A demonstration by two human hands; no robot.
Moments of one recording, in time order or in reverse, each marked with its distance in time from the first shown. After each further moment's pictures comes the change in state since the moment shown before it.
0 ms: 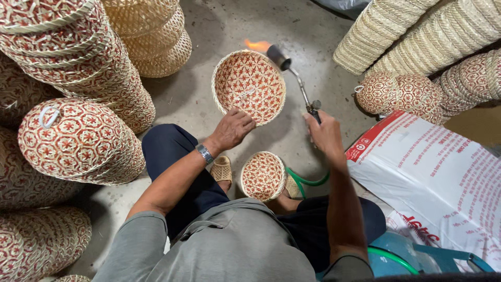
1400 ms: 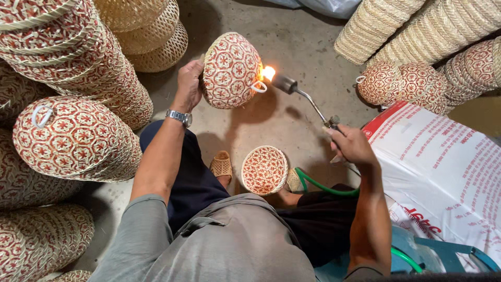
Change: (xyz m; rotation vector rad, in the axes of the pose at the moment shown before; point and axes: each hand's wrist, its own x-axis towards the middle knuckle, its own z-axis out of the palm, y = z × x) left_hand -0.016 -0.152 0.029 -1.719 0.671 -0.954; right_hand -0.037 0.027 -0.069 0.094 -0.246 0.204
